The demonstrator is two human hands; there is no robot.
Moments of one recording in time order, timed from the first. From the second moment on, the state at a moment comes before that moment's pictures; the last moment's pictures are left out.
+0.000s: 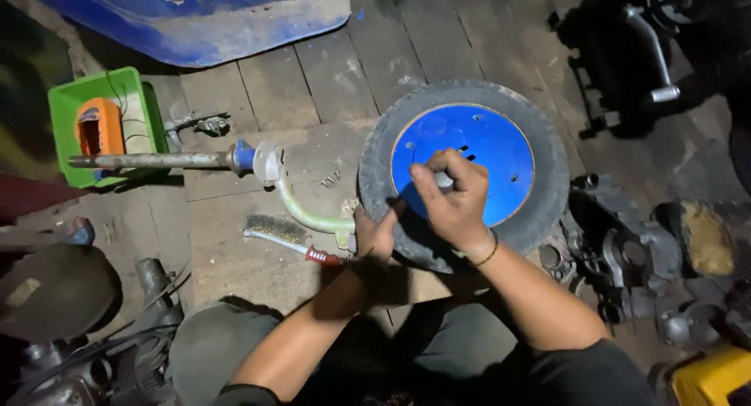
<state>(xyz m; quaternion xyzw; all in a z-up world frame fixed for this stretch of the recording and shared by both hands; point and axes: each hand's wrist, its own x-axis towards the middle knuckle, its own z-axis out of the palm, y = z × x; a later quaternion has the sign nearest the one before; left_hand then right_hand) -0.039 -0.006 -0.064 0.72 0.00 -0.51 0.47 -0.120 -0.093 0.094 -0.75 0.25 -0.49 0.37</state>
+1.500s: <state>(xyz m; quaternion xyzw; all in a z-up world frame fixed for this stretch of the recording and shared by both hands) 0.144 0.031 -0.003 0.71 -0.57 -0.21 0.34 -0.344 -0.175 0.043 -0.60 0.16 -0.74 0.26</state>
